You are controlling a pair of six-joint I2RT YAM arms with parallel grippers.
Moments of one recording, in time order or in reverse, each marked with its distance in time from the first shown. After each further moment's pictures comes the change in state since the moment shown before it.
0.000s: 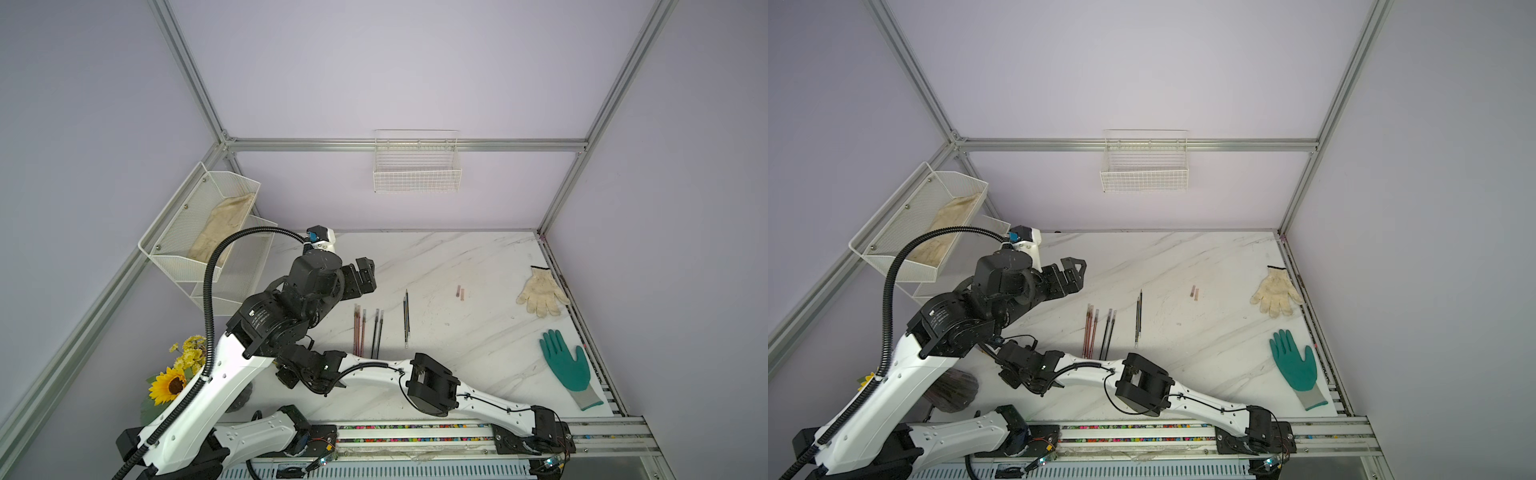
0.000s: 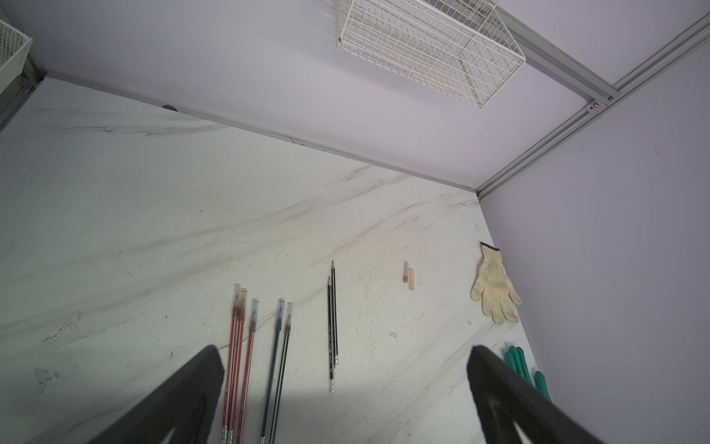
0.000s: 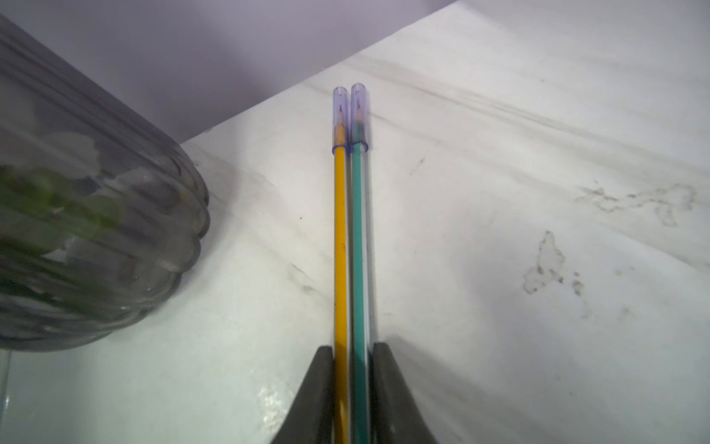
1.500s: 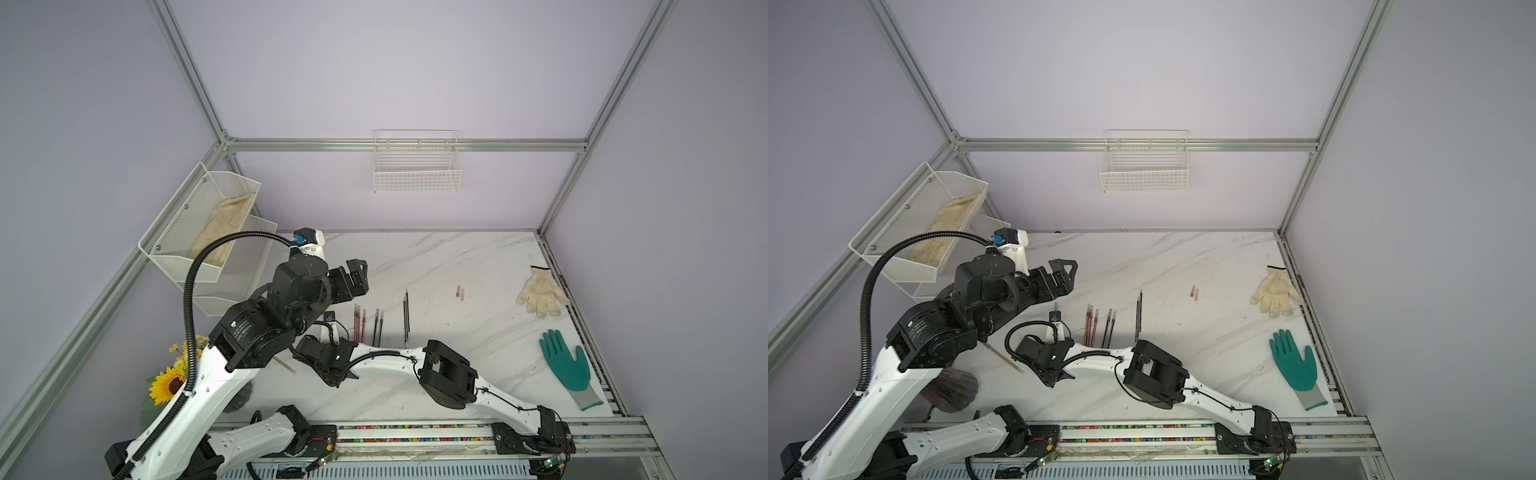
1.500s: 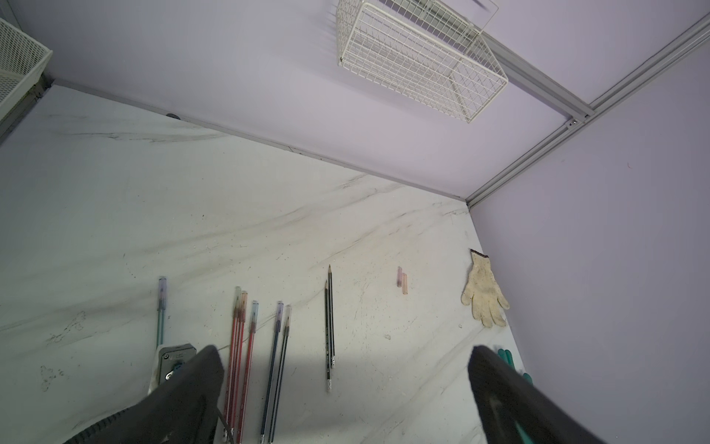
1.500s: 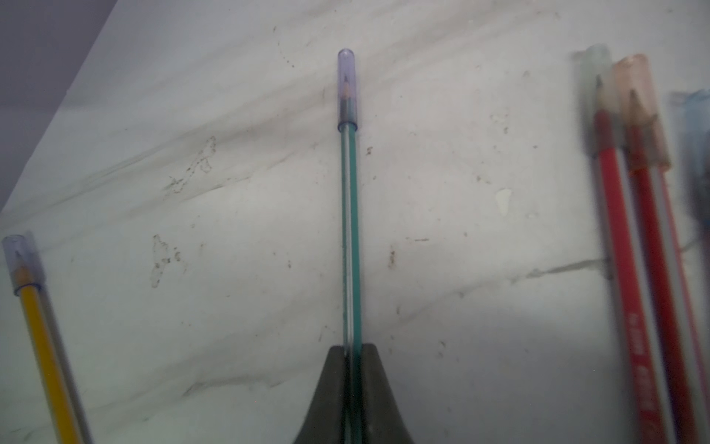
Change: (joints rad) left arm 0.006 -0.065 0.000 -0.016 0.003 -0.003; right arm -0.040 -0.241 -0.332 -0.243 0.453 0.732
